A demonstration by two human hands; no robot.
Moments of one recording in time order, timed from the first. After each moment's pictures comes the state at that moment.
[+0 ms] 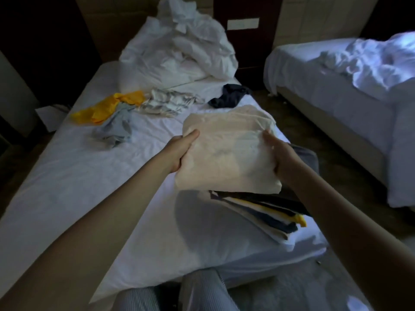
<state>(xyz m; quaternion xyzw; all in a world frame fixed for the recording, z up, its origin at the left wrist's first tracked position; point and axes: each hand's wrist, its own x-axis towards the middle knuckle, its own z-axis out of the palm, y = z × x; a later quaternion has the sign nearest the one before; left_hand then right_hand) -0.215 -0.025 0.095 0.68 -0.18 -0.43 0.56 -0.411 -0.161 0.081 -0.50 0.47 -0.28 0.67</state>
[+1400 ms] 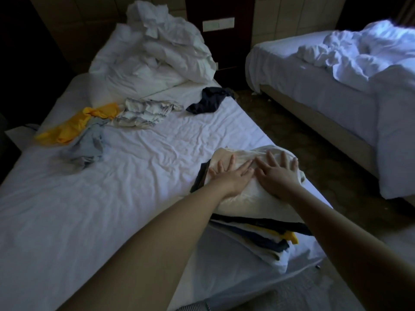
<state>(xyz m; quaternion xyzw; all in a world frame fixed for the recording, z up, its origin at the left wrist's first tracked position) -0.326 -0.164 0.016 0.79 -0.54 -0.29 0.05 -0.456 -0.233 0.014 -0.87 0.48 0.03 0.09</state>
